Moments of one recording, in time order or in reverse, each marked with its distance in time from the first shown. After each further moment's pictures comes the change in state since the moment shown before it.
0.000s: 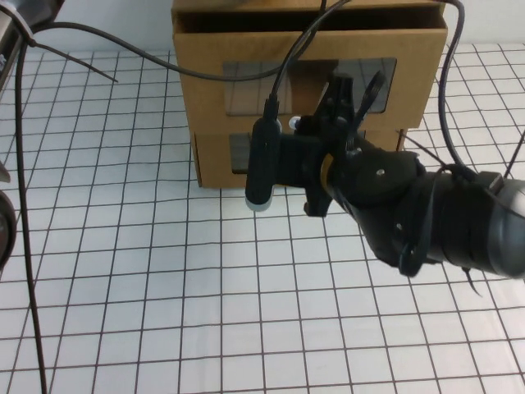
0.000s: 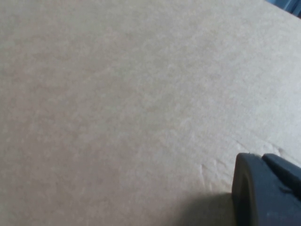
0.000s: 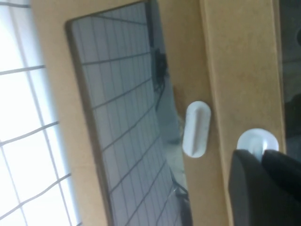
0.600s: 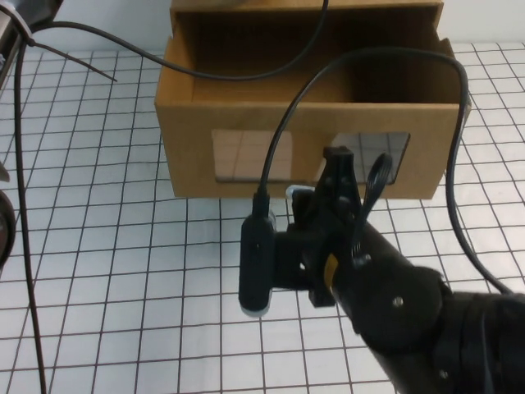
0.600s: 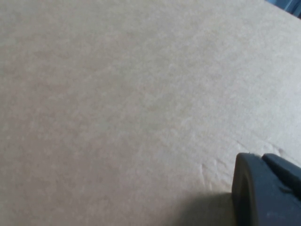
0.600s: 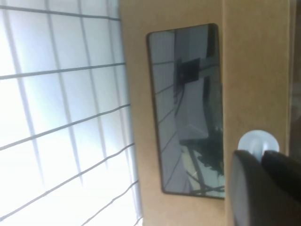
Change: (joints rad) right arm 0.269 -0.184 0.246 0.074 0.212 0.006; left arm 0.000 0.000 0.000 0.000 0.001 -0.010
